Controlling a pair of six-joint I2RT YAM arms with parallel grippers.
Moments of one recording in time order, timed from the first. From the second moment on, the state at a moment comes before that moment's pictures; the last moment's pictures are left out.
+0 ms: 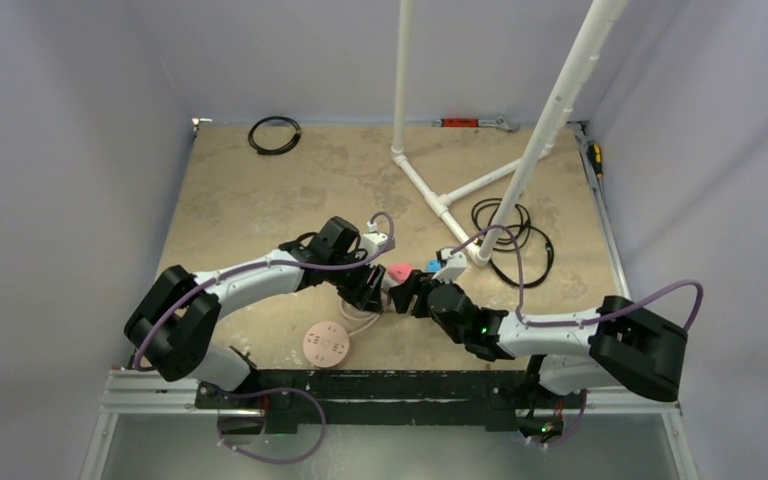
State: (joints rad) left arm -0.70 1.47 0.80 -0.30 0.51 -0.18; right arm 1.10 1.27 0.35 0.47 0.53 0.84
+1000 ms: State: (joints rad) left arm -0.70 1.47 0.80 -0.31 0.48 -0.20; right arm 1.09 1.32 0.41 0.41 0.53 0.86
